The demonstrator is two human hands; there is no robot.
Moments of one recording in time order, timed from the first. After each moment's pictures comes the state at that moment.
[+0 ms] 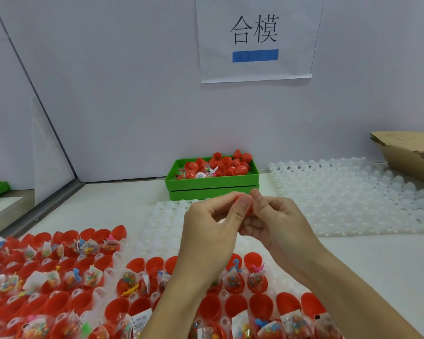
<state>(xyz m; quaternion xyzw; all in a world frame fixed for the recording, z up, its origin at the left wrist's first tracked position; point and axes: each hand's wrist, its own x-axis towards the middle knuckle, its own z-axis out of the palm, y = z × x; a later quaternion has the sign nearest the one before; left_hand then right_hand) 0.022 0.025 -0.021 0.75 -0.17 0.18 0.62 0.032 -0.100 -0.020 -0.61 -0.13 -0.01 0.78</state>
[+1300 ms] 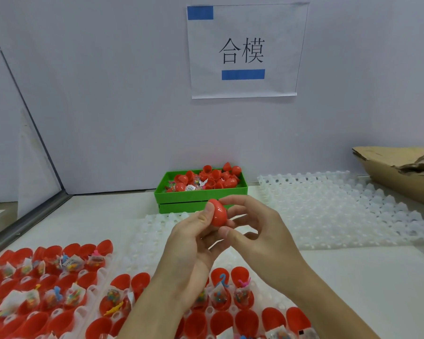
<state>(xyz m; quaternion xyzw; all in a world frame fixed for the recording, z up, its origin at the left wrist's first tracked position) 0.023 0.027 -0.013 0.50 -0.05 -0.02 0.86 0.027 -0.105 -0.020 -0.76 -0.18 -0.13 0.61</state>
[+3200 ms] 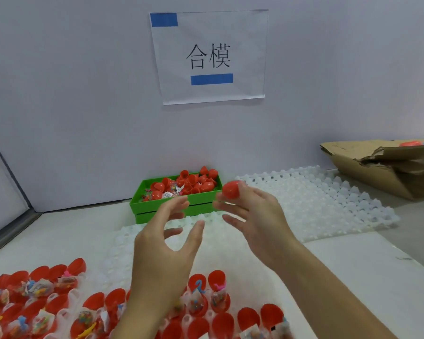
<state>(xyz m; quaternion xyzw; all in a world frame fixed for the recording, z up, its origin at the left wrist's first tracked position) 0.020 0.027 -0.018 0.80 -0.13 0.31 0.50 0.049 -0.127 0.002 -0.55 0.01 -0.06 0.83</state>
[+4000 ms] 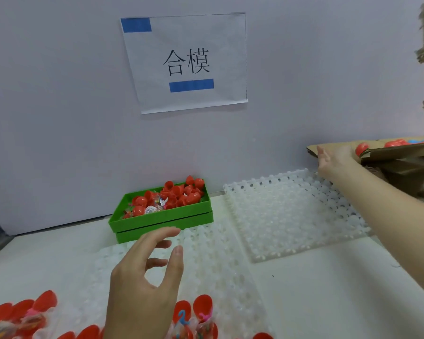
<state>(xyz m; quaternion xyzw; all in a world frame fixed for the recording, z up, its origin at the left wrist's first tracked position) 0.022 0.018 -0.023 0.80 -0.12 0.30 0.51 0.201 -0.375 0.013 -0.62 0.33 -0.57 0.43</state>
